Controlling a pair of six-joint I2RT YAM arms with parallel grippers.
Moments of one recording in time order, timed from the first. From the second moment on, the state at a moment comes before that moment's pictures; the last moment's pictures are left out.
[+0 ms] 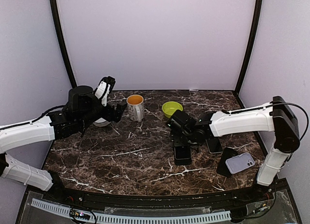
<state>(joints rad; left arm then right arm) -0.76 1.17 0.84 0.04 -0.33 0.07 1.02 1.73 1.15 -0.54 0.47 0.82</state>
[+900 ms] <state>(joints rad) -0.76 1.17 0.83 0.04 -0.32 0.08 1.02 1.82 1.15 -0.54 0.46 0.87</state>
